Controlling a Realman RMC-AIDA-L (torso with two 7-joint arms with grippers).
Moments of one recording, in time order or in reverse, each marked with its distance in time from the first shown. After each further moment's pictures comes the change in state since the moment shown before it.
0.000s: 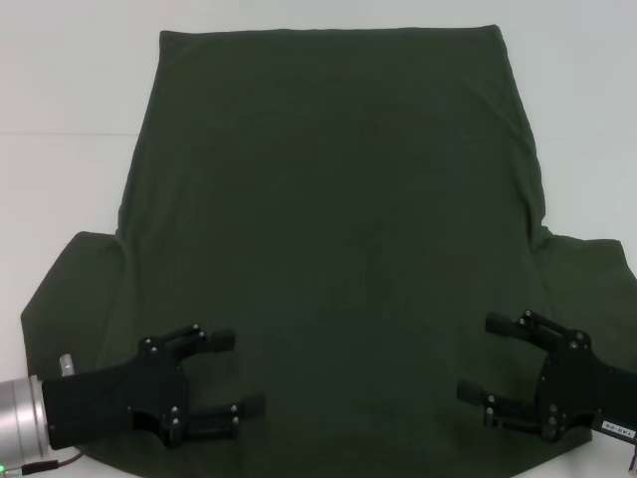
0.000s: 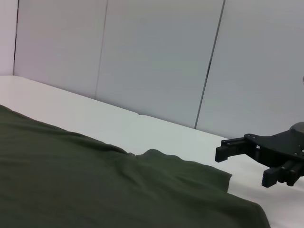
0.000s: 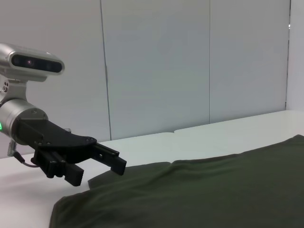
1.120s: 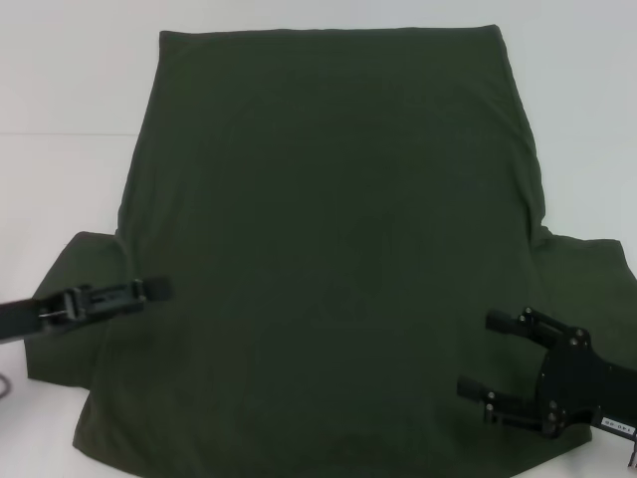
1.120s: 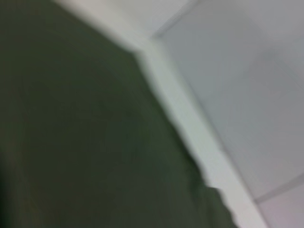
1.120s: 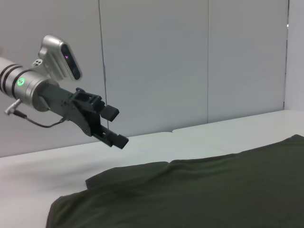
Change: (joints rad) left arm -0.076 0.098 -0.152 0.117 0.088 0.012 -0.979; right arm 0.004 -0.001 0.000 0.000 0.003 0.007 0.002
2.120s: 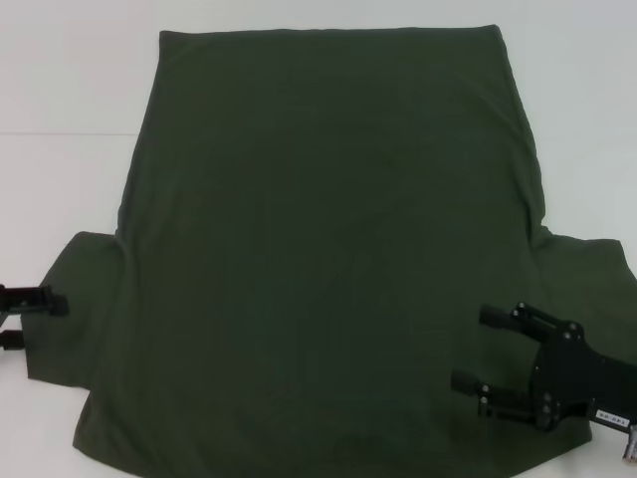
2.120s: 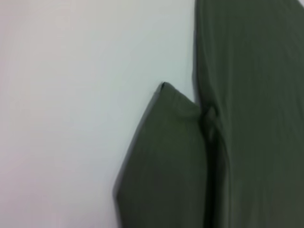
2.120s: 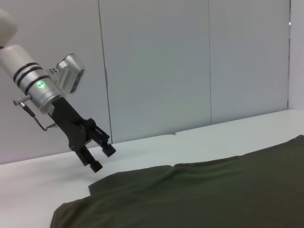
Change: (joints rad) left arm -0.093 0.097 -0.029 0.102 0.421 -0.149 -0.445; right arm 0.018 0.001 0.000 0.000 -0.003 -0.001 0.033
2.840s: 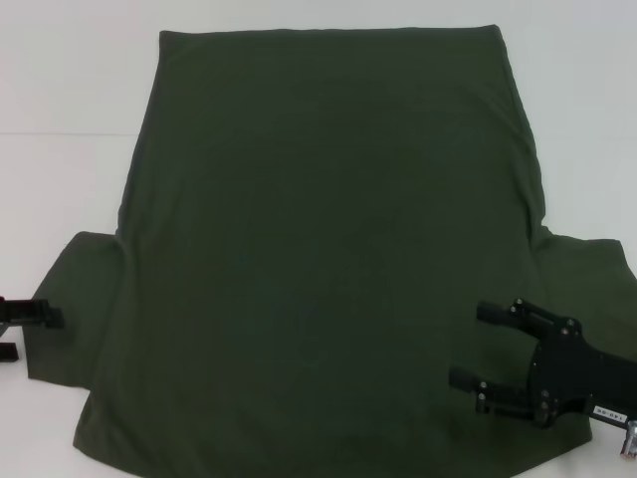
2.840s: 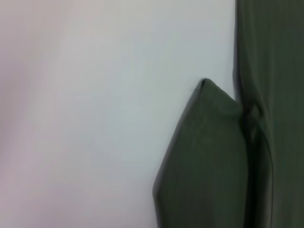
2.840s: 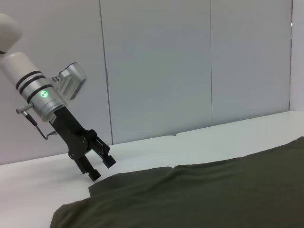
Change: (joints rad) left arm -0.003 -0.001 0.010 -0.049 0.046 -0.093 -0.018; right arm 0.009 0.000 0.000 0.000 0.000 0.001 0.002
